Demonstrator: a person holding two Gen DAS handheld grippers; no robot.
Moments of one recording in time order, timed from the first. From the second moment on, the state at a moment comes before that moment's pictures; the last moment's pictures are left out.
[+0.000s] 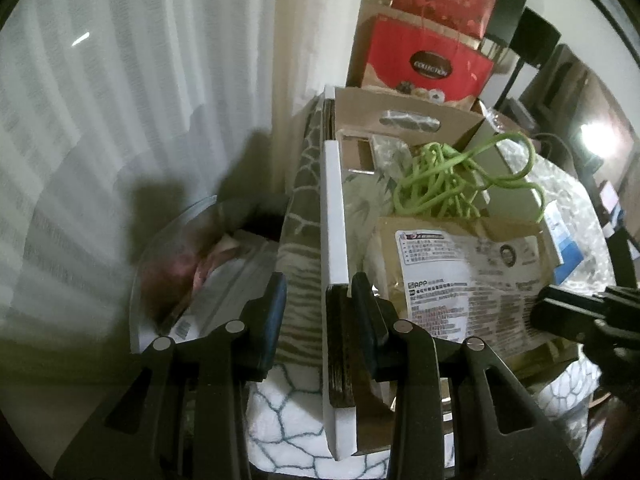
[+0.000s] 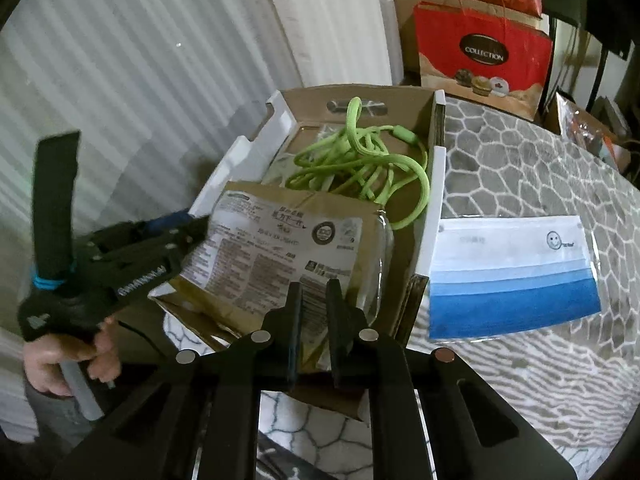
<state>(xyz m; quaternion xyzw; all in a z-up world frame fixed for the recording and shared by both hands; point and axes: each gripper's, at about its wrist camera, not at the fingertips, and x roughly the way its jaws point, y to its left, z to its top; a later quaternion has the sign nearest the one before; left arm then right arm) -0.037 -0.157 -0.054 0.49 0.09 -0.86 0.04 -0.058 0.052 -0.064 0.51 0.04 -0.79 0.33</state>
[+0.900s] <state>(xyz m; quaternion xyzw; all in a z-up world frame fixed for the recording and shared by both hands) -0.038 -0.178 -0.055 0.49 0.16 -0.86 0.04 -0.156 0.236 -0.082 0.52 -0.05 -0.84 0.13</state>
